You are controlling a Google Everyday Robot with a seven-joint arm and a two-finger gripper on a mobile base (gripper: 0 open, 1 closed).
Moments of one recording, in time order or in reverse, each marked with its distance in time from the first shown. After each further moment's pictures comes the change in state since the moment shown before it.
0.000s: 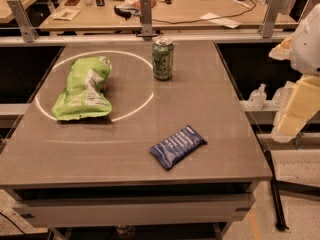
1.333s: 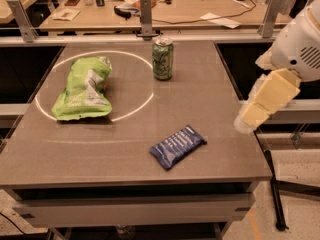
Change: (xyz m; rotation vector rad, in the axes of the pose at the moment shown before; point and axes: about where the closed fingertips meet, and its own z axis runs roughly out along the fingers) arm -0.041 0.008 0.012 -0.097 -0.181 0.251
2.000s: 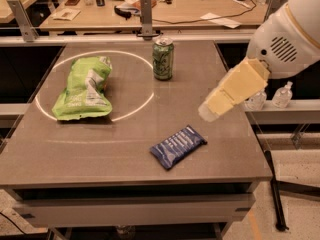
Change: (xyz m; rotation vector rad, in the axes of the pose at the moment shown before) arm -0.040 0.019 0.005 -0.019 -0.089 0.201
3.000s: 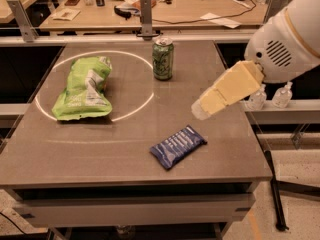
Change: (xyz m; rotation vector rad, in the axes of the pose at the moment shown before) arm -0.003 0.003 0.003 0.034 -0.043 0.080
